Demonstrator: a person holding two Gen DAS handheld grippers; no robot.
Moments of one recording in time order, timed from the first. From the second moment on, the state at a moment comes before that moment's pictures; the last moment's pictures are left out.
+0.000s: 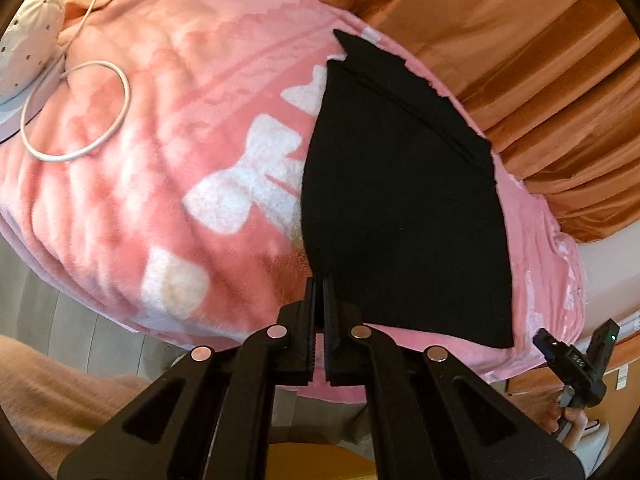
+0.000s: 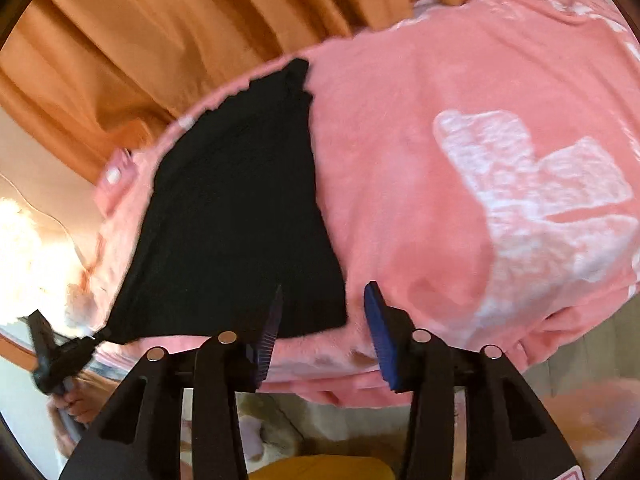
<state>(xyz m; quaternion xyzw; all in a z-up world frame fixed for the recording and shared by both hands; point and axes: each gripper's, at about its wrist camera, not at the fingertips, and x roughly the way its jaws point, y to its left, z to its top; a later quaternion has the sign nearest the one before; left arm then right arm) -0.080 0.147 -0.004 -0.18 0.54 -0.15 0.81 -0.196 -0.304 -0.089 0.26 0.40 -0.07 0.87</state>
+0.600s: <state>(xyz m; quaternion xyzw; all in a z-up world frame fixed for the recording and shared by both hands) -0.063 0.148 -0.030 -0.23 0.55 -0.13 0.79 -0.161 -0.273 -0.111 0.28 0.43 -0.02 0.86</state>
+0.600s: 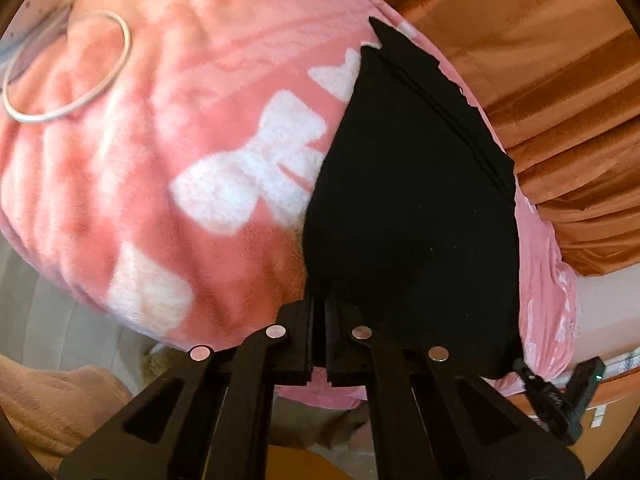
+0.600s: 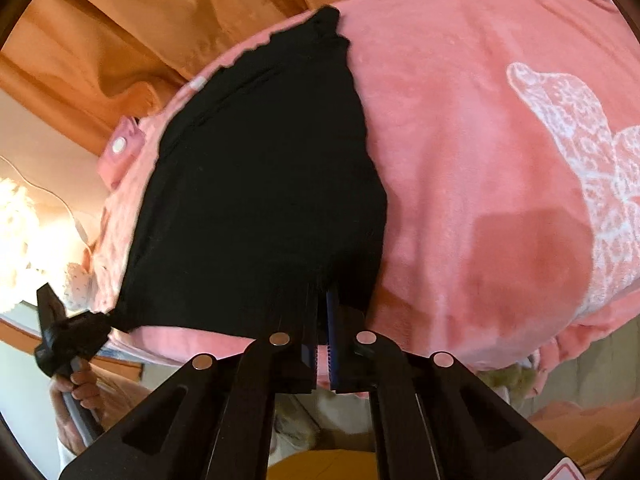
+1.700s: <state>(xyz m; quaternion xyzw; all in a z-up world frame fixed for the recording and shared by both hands) 0.109 0.091 0.070 -0.12 0.46 -0.11 0.87 -0.075 -0.383 0.012 0.29 0.29 -0.03 0.91</state>
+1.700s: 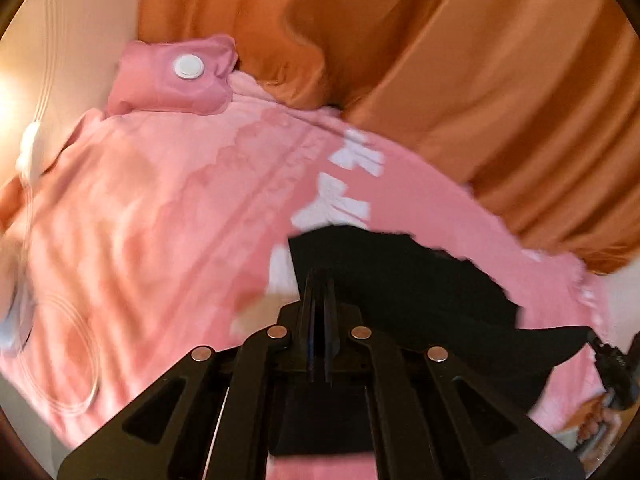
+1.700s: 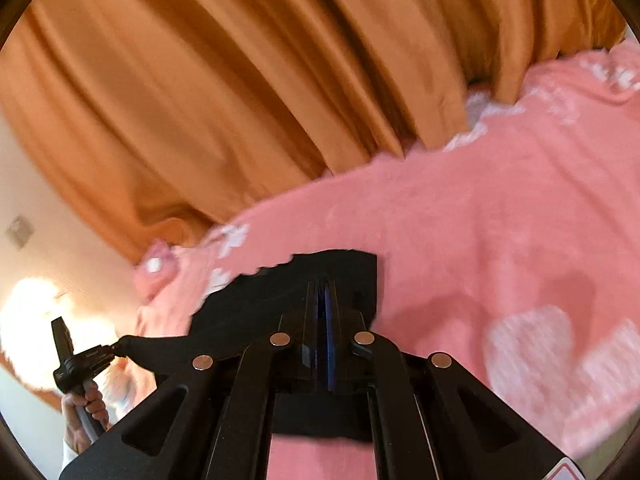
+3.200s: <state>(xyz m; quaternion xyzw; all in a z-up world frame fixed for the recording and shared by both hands) 0.076 0.077 -0.005 -0.05 0.53 -0.14 0.83 -0.033 -0.352 -0.079 0.16 0.48 -0.07 0.86</state>
